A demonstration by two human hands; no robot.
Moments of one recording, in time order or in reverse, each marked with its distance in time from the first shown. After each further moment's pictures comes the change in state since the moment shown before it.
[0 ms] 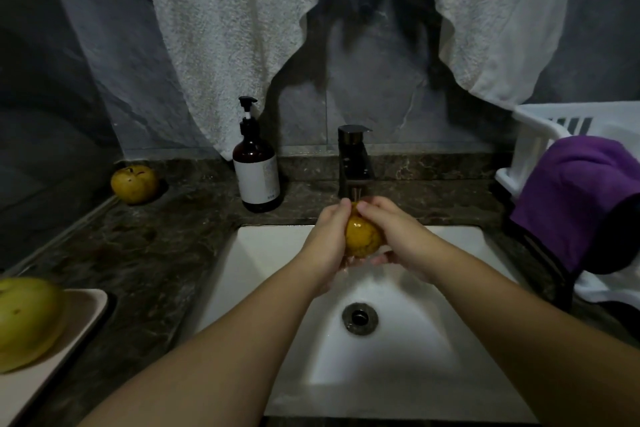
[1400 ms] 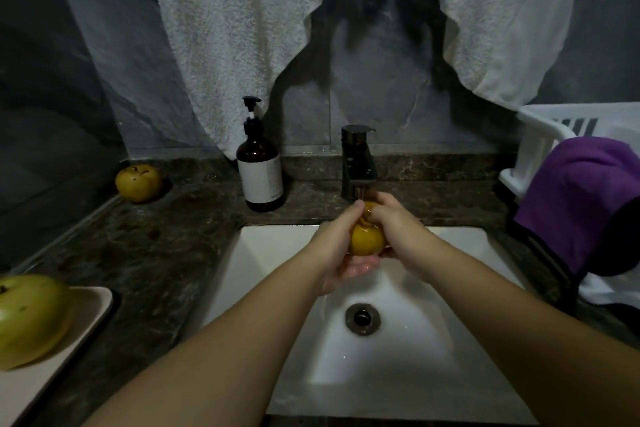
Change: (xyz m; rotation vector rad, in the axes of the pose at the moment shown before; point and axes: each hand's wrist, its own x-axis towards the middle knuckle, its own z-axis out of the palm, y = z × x) left_hand -0.007 0.006 0.001 -0.031 -0.054 -0.210; right_hand 0.001 -0.010 0.011 0.050 0.117 0.002
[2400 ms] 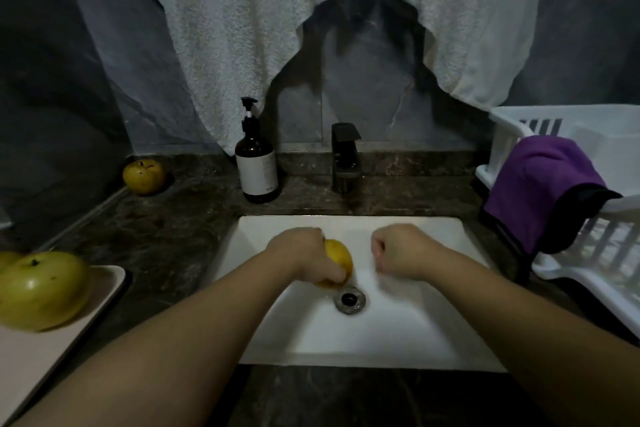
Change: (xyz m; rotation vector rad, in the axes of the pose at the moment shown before) left_hand -0.023 0.001 -0.027 1.518 0.172 0.092; right_hand -0.037 0.014 -0.034 -1.100 -0.179 -0.044
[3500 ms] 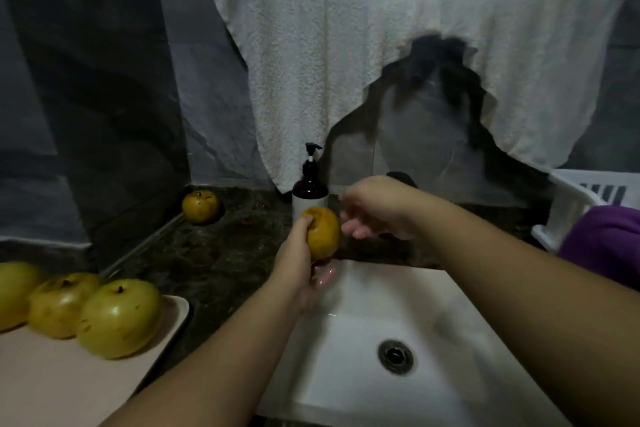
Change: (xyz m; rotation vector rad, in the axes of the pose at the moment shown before) left_hand -0.027 -0.056 -0.046 -1.897 0.273 -0.275; right_hand 0.047 -0.158 -0.090 0.881 -0.025 -0.025
